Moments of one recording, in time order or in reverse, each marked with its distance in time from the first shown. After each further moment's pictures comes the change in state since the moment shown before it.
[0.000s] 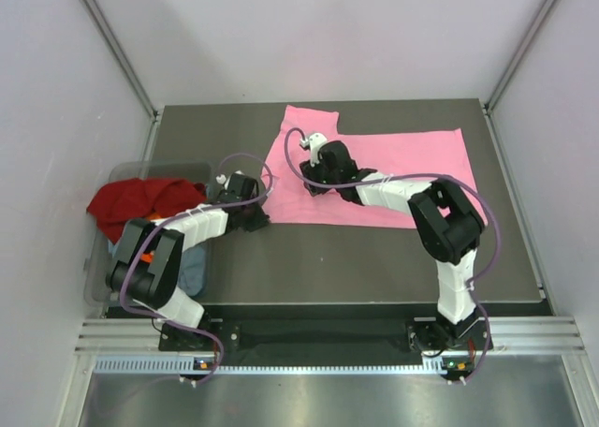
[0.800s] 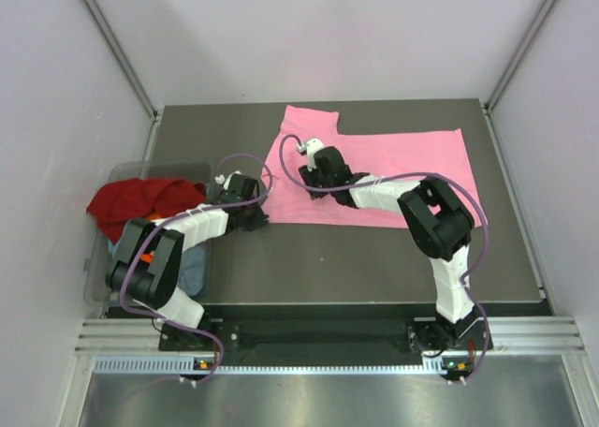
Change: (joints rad) left arm -0.002 0.008 0.014 -0.007 -0.056 -0.005; right arm 0.026 0.076 0.022 0.006 0.087 0.003
